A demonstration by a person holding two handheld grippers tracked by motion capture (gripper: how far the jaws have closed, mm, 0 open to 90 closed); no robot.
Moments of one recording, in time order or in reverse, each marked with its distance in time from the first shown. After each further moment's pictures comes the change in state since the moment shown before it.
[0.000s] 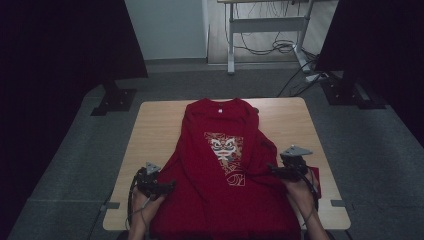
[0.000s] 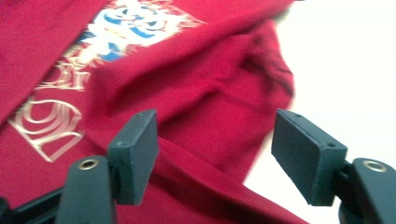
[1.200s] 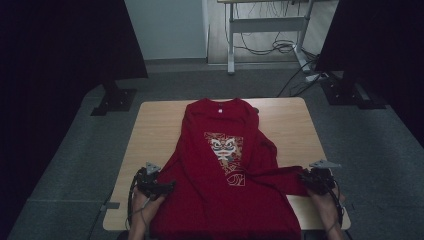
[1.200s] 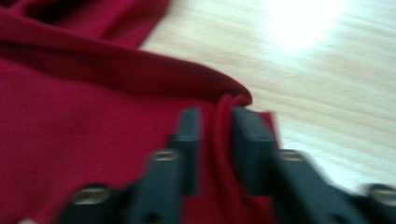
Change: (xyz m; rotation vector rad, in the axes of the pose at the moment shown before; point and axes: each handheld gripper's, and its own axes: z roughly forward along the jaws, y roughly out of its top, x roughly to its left) left arm 0.000 0.000 0.000 -0.001 0.000 -0.001; right arm -0.049 -0.073 -0.025 0.089 -0.076 0.141
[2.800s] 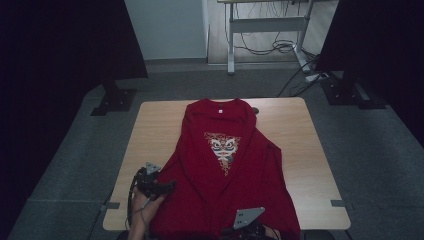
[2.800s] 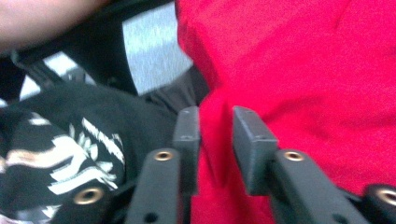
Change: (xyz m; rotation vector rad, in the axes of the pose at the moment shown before) left arm 0.000 0.000 0.000 0.000 0.000 -0.001; right arm 0.247 -0.022 -0.026 0.029 0.778 -0.442
